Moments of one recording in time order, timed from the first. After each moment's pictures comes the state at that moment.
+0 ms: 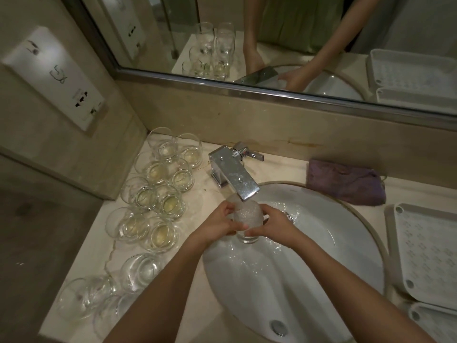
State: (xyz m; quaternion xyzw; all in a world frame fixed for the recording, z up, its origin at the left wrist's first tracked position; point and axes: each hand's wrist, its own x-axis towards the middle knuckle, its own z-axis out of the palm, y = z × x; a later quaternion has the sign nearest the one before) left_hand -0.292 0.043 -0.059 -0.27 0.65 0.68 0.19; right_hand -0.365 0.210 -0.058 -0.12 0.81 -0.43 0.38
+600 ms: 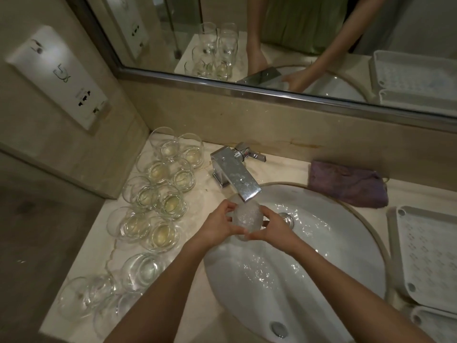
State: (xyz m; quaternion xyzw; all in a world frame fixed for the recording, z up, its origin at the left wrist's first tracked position) left_hand -0.288 0.042 -0.065 -0.25 0.70 0.66 0.15; right_hand -0.356 0.210 -0.071 -0.09 0.77 -0.49 0.39
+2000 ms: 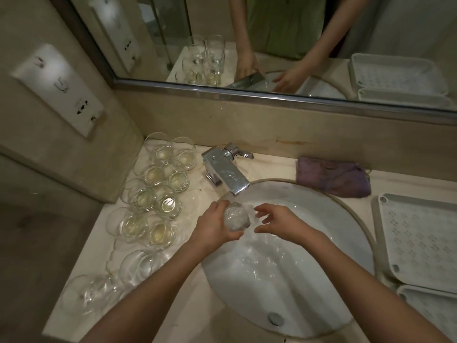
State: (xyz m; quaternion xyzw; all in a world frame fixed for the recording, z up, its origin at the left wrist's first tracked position) left_hand -0.270 0.062 -0.019 -0.17 0.91 0.35 0.13; right_hand -0.366 0.240 -0.024 -0.20 0.85 -0.31 0.37
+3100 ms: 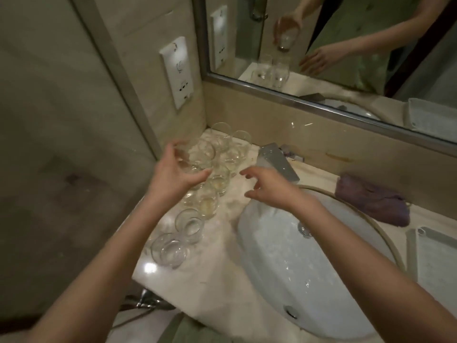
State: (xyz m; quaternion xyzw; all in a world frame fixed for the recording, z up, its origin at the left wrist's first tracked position) left_hand -0.153 -0.040 0.120 -0.33 0.81 0.44 -0.19; right_hand -0.310 0.118 0.087 -0.44 0.84 -0.19 0.25
